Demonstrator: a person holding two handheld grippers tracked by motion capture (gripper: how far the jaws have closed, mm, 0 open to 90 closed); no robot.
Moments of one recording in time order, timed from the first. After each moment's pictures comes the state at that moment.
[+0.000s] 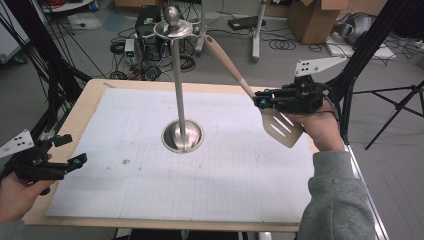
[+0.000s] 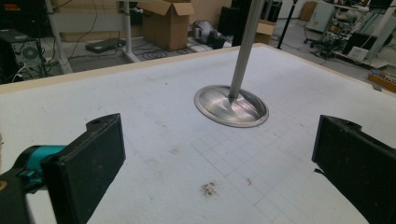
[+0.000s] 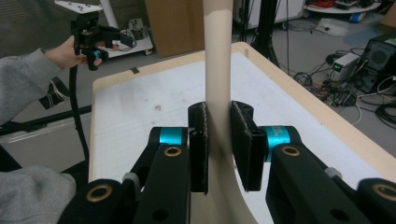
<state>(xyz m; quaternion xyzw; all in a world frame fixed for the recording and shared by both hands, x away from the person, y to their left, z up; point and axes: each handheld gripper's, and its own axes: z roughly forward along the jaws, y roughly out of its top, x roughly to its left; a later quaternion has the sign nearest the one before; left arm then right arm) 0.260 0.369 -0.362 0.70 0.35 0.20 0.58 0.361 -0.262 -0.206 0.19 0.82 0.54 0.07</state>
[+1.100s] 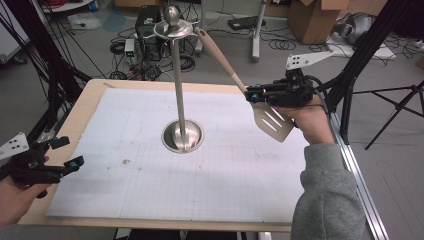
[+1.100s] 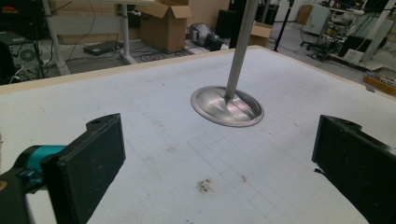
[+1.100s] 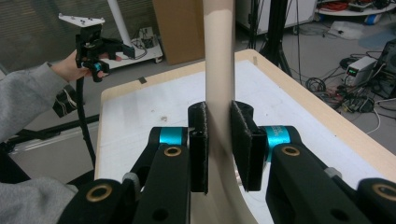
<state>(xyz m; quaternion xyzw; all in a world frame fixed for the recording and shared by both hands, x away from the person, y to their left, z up) 0.252 0.373 -0.361 0.70 0.35 0.20 0.59 0.380 -0.249 -0.208 0.18 0.81 0.55 0.04</state>
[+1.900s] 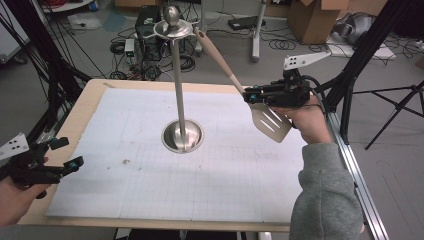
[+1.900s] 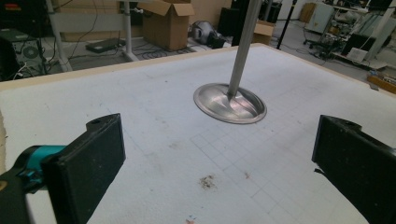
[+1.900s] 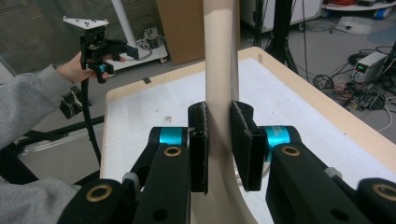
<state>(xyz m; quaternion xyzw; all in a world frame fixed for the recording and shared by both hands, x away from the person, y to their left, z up) 0.252 0.375 -0.363 0.70 0.35 0.20 0.59 0.384 -0.245 -0.214 0.19 0.81 0.55 0.02</state>
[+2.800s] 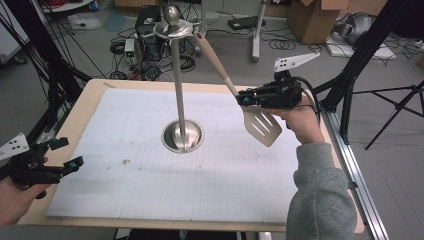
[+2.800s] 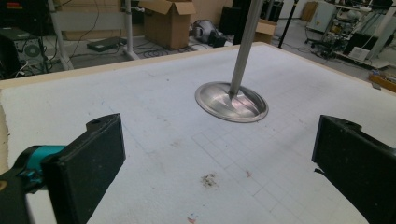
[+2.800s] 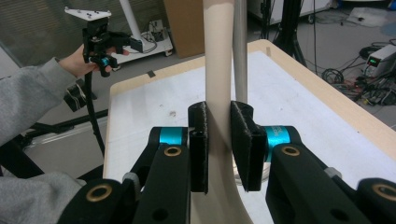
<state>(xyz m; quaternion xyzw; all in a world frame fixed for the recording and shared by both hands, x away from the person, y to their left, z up) 0.252 0.375 -0.364 0.70 0.36 0.20 0.58 0.389 -0.231 -0.220 0.18 0.82 0.54 0.01</state>
